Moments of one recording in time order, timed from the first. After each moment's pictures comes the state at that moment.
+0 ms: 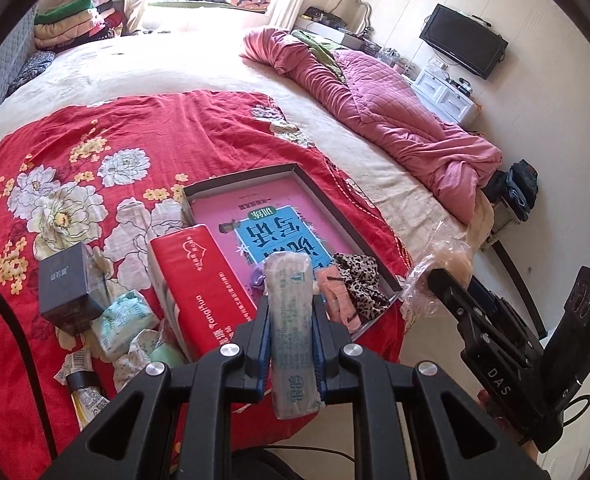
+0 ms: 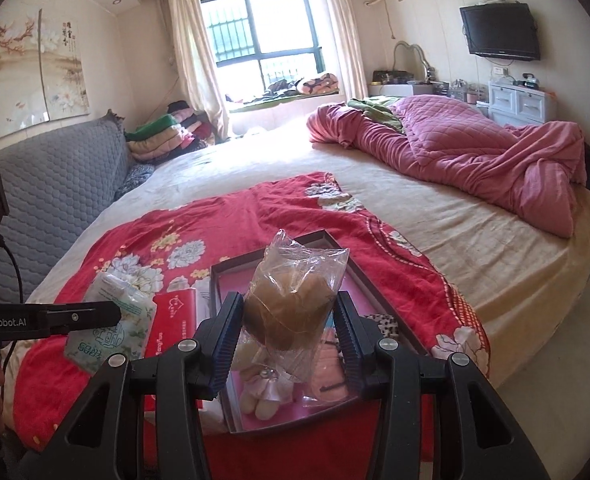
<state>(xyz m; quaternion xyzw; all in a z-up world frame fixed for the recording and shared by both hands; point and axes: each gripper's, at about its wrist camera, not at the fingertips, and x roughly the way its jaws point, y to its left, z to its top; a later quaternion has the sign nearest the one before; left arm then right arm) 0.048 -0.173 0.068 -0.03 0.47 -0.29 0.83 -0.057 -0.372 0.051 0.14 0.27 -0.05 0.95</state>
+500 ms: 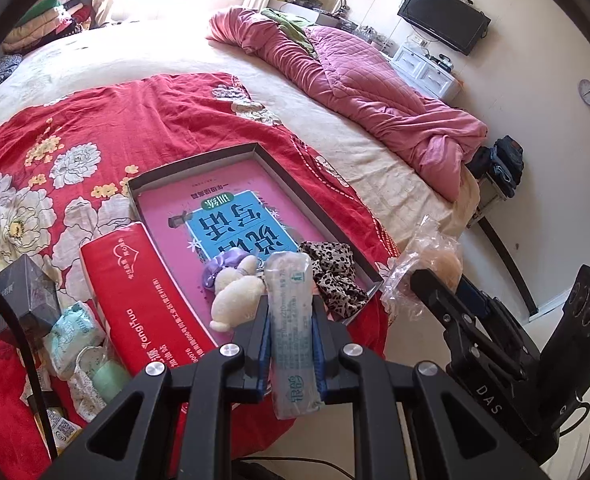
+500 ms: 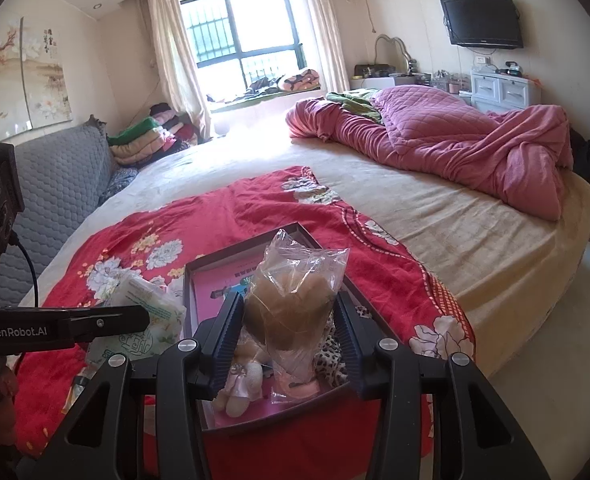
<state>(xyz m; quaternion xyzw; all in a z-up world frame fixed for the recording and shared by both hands) 0.060 -0.229 0.044 -0.01 0.49 -0.33 0.81 -0.059 -0.392 0.031 0.15 0.28 -0.07 0.95</state>
